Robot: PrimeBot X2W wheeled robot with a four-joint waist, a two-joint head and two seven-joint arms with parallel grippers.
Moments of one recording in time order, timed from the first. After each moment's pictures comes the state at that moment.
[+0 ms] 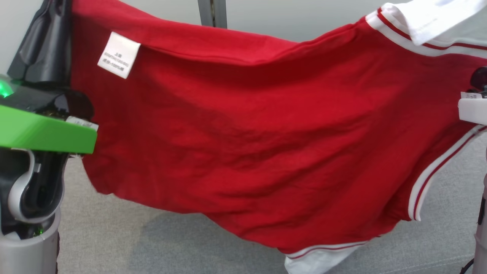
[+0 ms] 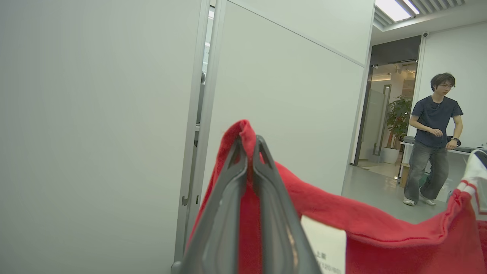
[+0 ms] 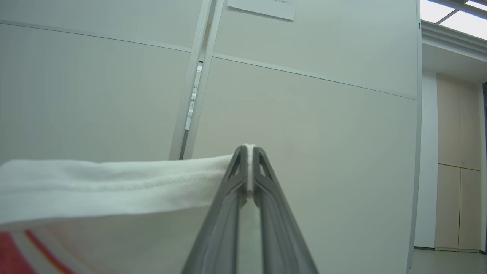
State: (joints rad) left arm -0.53 0.34 -0.12 -0.44 -0.73 0.03 0.30; right arm -0.51 -0.12 -0.16 -0.42 0.10 0.13 0.09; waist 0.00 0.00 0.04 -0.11
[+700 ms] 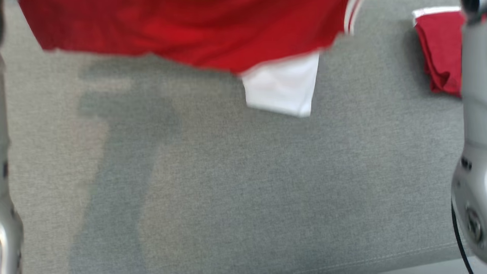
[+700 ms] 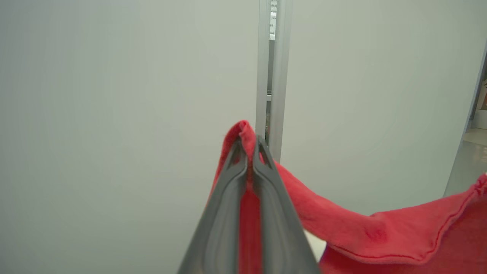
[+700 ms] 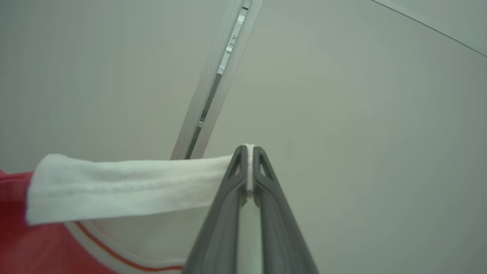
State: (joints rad) left arm -1.12 0.36 -0.20 0.16 -0.53 -0.04 0.19; right arm -1.20 -0.14 0.05 0.26 -0.08 0.13 -0.07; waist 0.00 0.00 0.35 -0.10
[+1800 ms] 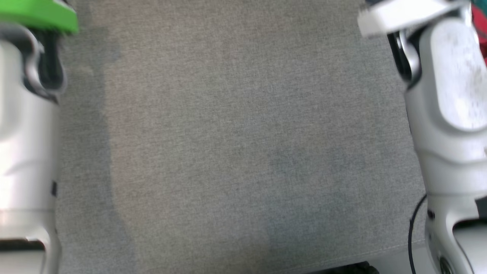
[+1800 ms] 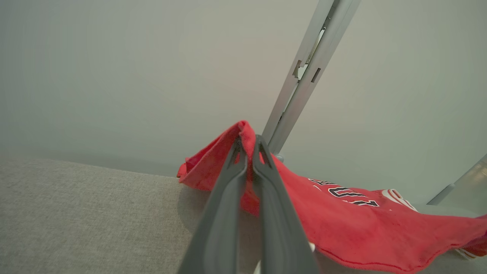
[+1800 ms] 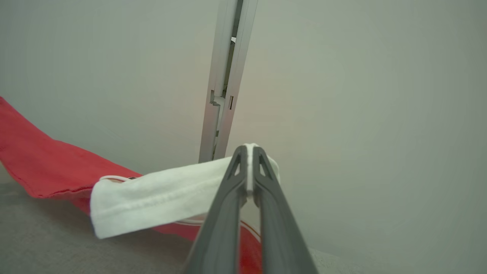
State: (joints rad) left arm -1.06 0.26 -0.19 0.65 -0.63 -0.13 -0.25; right arm -1.03 -0.06 0.09 0.36 -0.03 0.13 -0.26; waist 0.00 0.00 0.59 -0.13
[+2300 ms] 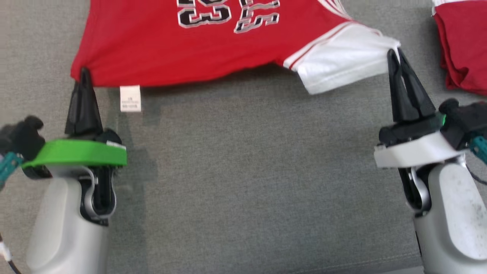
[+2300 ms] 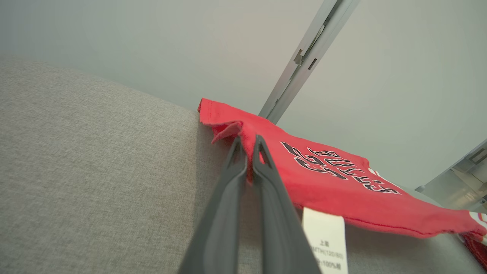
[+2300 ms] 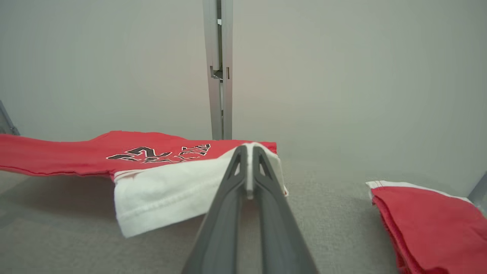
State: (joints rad) left arm -0.49 0.18 -0.11 0.32 -0.68 -0.13 -0.26; right arm -0.43 -0.08 0.01 0.03 0.10 0.13 -0.23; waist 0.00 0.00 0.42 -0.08
